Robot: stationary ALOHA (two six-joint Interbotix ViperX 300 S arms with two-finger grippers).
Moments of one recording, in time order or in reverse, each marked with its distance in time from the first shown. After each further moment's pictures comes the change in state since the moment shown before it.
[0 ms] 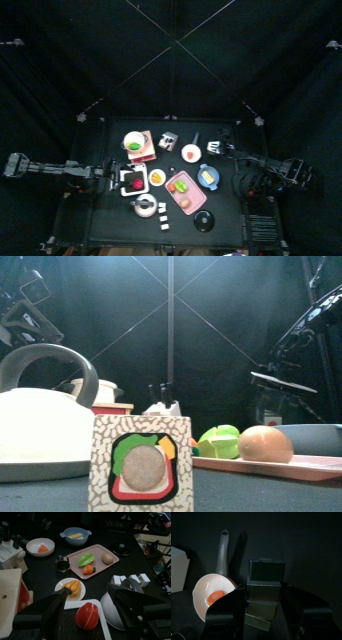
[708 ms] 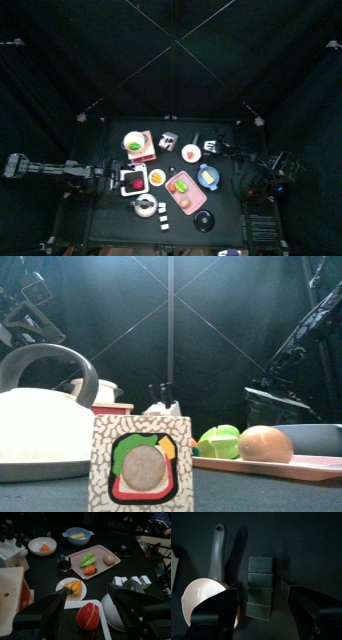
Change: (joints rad) left arm 0.008 0.002 0.000 -0.017 0.000 -0.002; right arm -0.054 0.153 -0.026 -0.037 -0.132 0.002
